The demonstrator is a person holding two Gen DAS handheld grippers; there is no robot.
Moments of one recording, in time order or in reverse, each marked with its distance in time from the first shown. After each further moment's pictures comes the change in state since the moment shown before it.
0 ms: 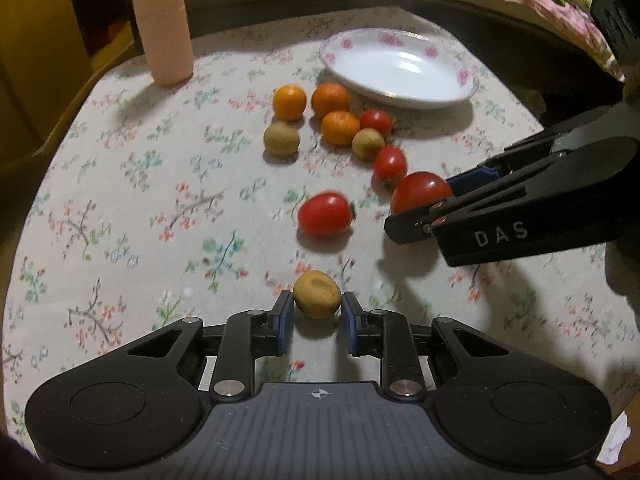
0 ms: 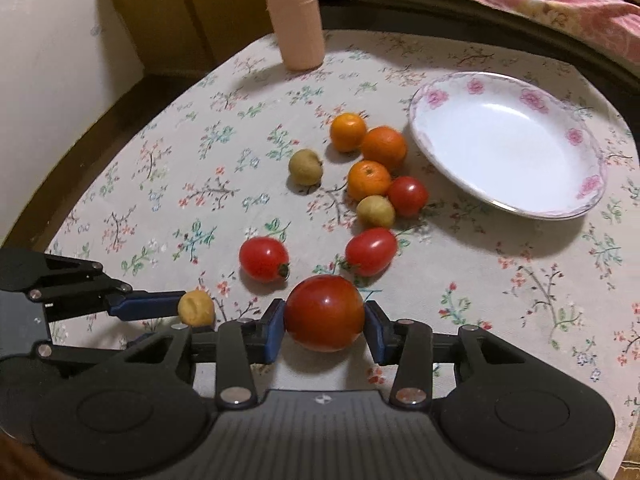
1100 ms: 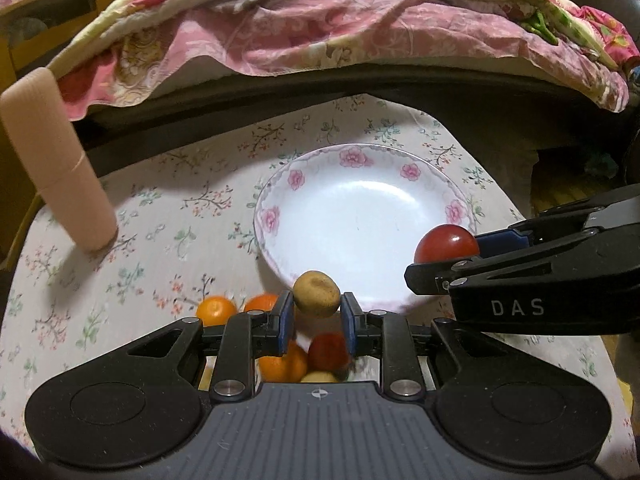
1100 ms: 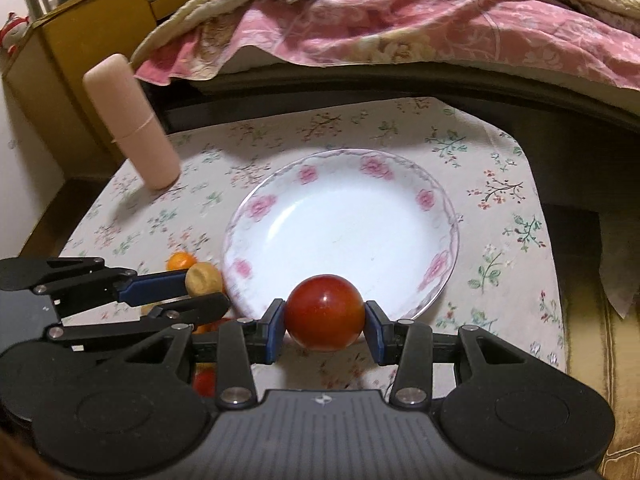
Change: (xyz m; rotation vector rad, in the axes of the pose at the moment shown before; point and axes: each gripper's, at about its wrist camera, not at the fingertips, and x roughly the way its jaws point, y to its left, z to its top) left arm 0.055 -0.042 0.135 0.082 -0.139 -0.020; right arm -0.015 -0.109 0.054 0.238 -0.132 -0.137
